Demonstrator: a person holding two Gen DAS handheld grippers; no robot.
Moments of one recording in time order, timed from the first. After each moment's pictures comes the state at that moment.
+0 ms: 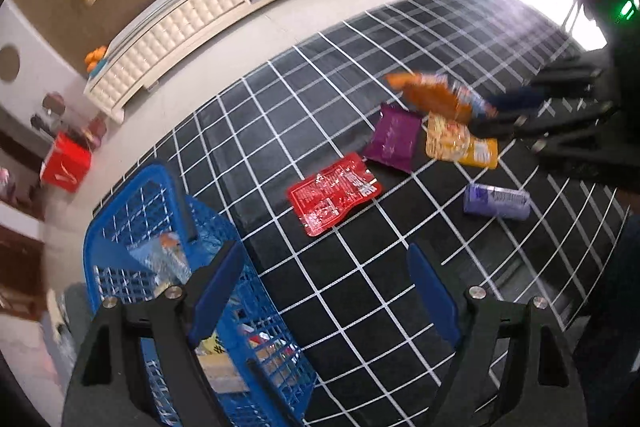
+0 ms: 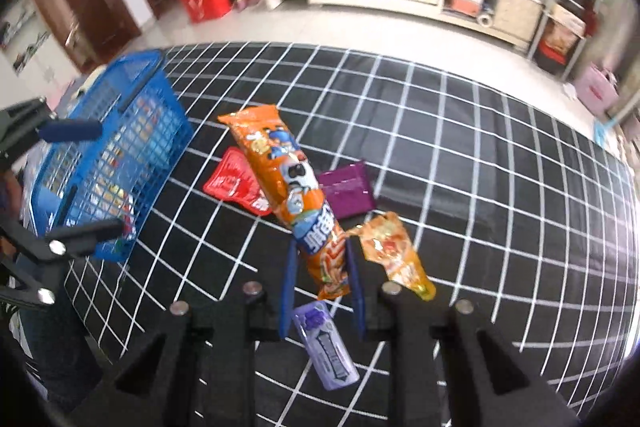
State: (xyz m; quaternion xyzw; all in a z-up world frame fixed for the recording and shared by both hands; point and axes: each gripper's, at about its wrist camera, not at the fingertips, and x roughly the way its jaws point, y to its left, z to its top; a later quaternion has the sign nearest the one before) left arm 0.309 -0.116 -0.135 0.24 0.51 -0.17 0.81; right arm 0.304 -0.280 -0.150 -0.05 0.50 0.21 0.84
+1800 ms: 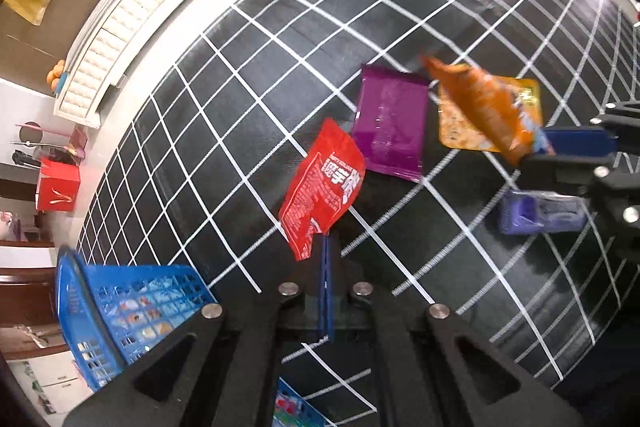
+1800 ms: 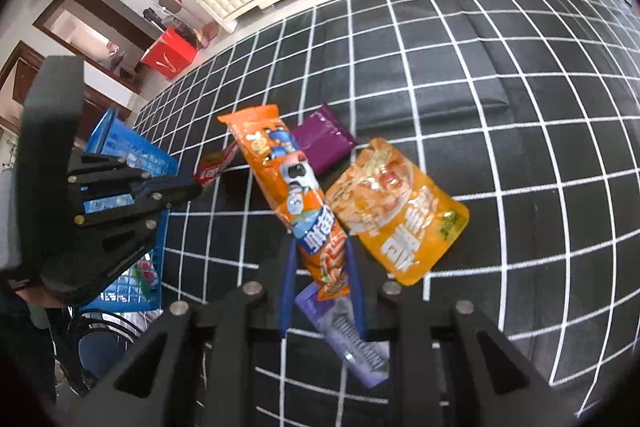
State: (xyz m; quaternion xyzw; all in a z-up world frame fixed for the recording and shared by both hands) left arm 0.380 -0.164 -0.203 0.31 0.58 -0.18 0.73; right arm 0.288 -0.343 -0.198 0.15 0.55 0.16 0.81
